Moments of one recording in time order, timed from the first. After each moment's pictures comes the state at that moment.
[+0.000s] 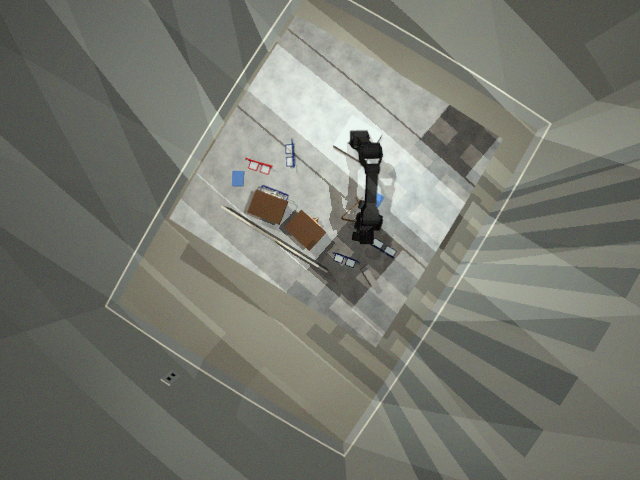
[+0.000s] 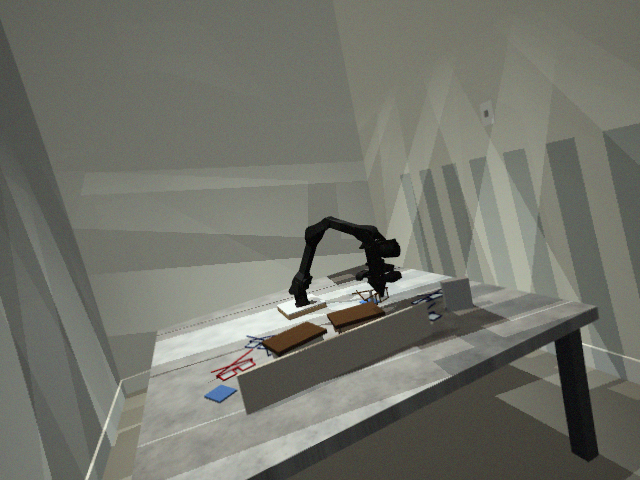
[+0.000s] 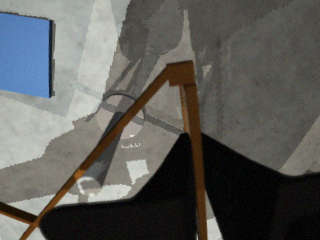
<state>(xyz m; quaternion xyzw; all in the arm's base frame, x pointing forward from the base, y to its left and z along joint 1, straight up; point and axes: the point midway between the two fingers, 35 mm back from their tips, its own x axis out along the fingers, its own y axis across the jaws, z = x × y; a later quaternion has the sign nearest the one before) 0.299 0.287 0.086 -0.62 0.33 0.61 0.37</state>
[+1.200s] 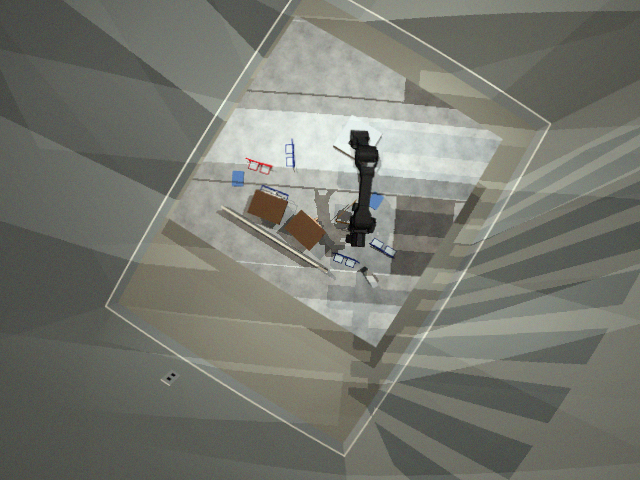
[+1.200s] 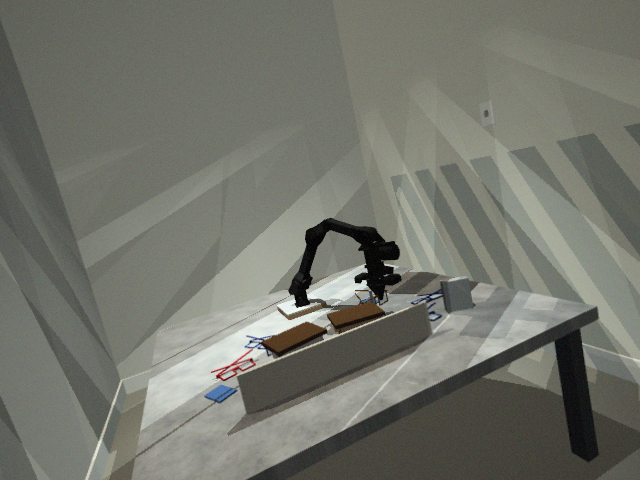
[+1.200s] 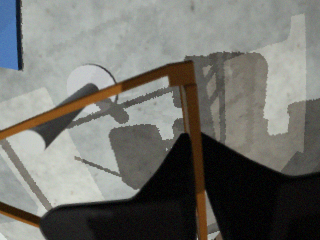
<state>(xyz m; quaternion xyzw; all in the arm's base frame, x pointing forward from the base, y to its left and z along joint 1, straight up) 0.328 0.272 0.086 -0.62 0.33 0.61 0.37</state>
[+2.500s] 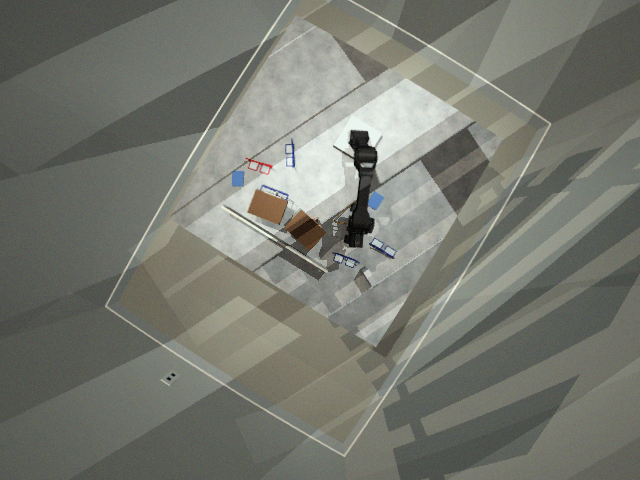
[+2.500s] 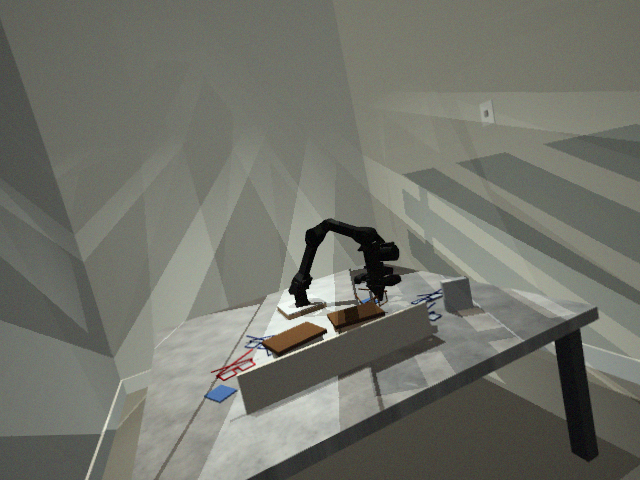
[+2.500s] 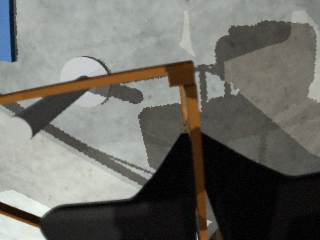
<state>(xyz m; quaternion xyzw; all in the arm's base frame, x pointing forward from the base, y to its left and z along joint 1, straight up) 0.334 0.268 0.086 -0.62 0.33 0.61 0.36</state>
